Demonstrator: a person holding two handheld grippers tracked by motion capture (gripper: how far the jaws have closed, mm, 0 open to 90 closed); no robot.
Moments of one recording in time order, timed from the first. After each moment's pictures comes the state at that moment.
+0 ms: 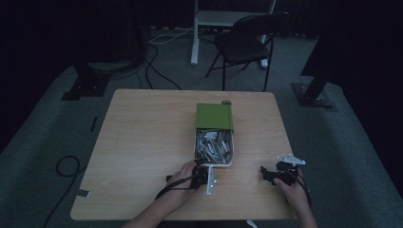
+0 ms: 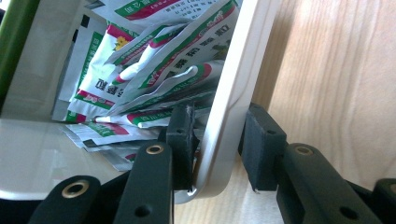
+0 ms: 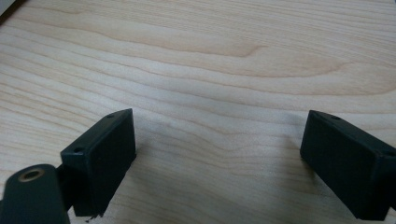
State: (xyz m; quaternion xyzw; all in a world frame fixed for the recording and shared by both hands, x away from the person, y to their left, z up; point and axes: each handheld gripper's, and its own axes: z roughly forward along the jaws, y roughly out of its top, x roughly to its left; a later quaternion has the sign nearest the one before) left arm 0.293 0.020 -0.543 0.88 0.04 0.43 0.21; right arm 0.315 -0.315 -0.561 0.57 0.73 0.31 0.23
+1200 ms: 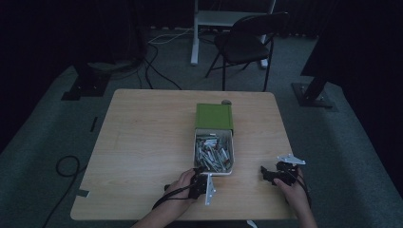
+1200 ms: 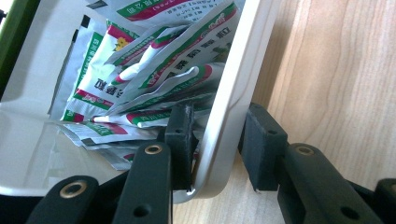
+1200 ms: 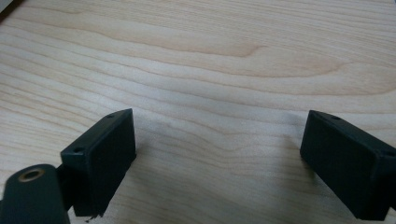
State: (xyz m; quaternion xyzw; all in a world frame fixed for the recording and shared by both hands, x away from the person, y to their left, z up) left arm 0.263 0.023 -0.541 0.88 0.04 0.41 0.22; right arm 0.315 -0.315 -0.561 0.56 0.73 0.31 0.23
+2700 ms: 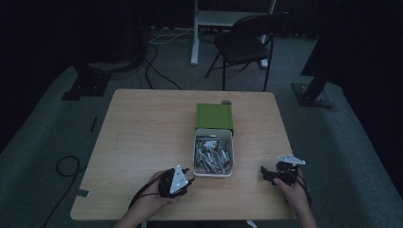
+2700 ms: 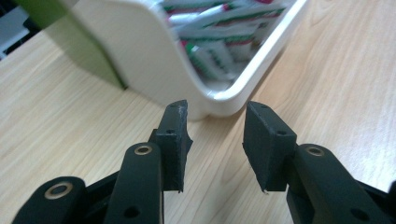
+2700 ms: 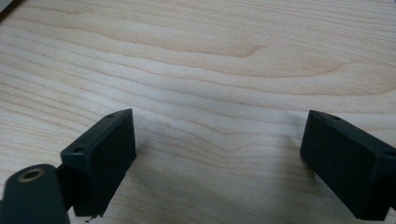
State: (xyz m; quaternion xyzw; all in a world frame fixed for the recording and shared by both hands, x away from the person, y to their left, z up) left arm 0.260 0.106 -0.520 0.86 0.21 0.25 0.38; right arm 0.315 -0.315 -0.561 0.56 0.73 0.31 0.23
